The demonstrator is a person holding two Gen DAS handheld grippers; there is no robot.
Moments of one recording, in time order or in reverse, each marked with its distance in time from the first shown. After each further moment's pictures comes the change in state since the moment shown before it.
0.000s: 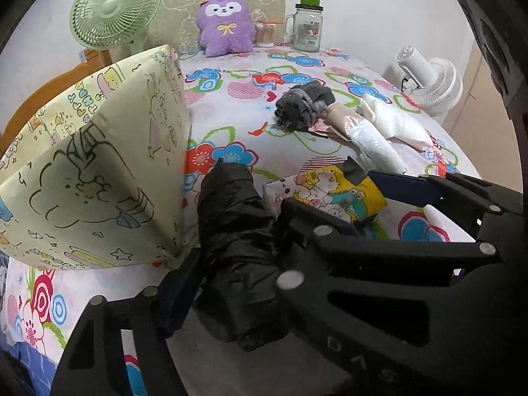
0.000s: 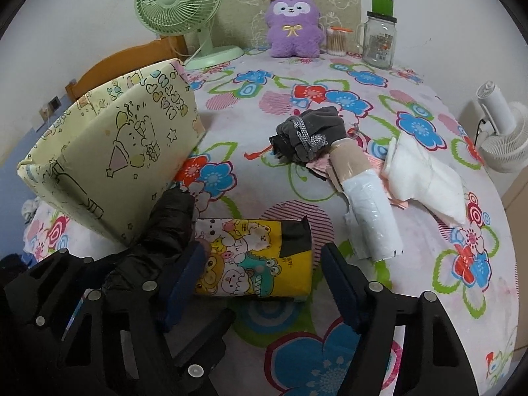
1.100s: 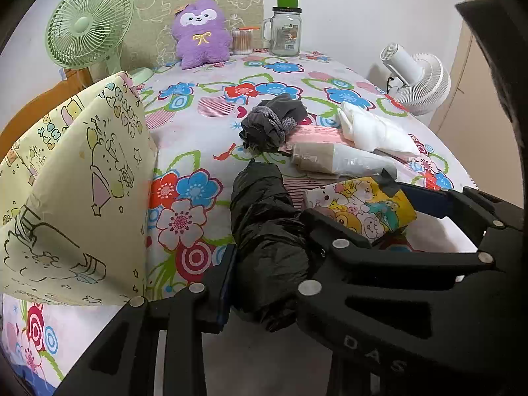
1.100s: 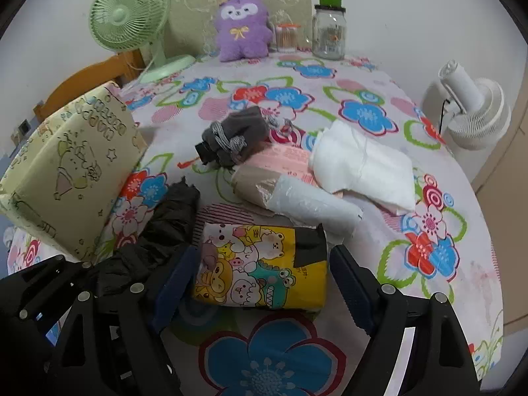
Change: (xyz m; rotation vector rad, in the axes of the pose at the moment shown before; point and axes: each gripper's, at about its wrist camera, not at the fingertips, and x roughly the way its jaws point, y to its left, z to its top) left arm 0.015 -0.017 0.024 0.052 -0.013 -0.032; right arm -0.002 -0.040 0.000 0.111 -0.001 -0.116
